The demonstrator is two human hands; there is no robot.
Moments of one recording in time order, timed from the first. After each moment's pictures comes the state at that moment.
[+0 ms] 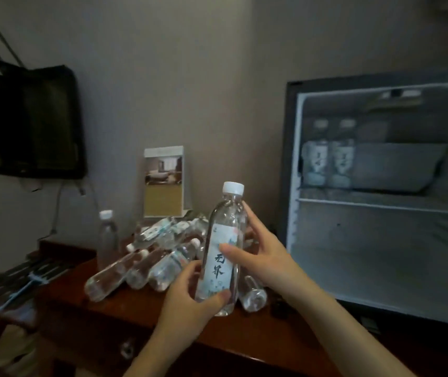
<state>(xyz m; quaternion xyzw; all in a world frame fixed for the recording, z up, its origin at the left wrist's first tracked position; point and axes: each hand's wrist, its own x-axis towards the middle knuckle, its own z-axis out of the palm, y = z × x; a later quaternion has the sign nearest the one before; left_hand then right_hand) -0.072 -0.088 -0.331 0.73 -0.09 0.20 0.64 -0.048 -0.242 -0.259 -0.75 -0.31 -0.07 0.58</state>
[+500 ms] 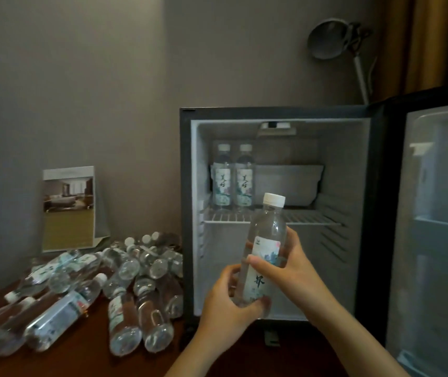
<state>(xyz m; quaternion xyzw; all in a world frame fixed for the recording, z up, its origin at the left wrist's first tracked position) -0.010 -0.289 -0.313 0.73 -0.25 0.09 0.63 -0.049 -0.423 -0.252 -0.77 -0.12 -0.23 0.59</state>
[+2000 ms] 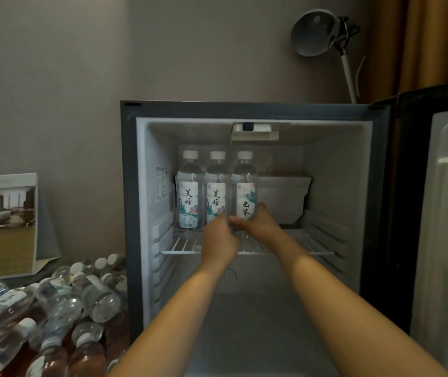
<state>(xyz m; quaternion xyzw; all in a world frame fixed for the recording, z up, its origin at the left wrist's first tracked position) 0.154 -0.383 -0.204 0.84 -0.18 0.27 0.44 0.165 -0.490 -0.181 -0.82 -0.02 -0.22 0.53</state>
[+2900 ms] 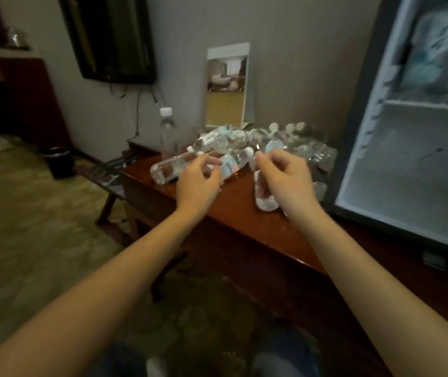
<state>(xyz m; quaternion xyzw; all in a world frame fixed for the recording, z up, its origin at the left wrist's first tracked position) -0.058 -0.059 -0.356 0.79 0.13 0.38 0.46 -0.022 -0.211 -0.325 -0.73 -0.30 -0.09 0.61</state>
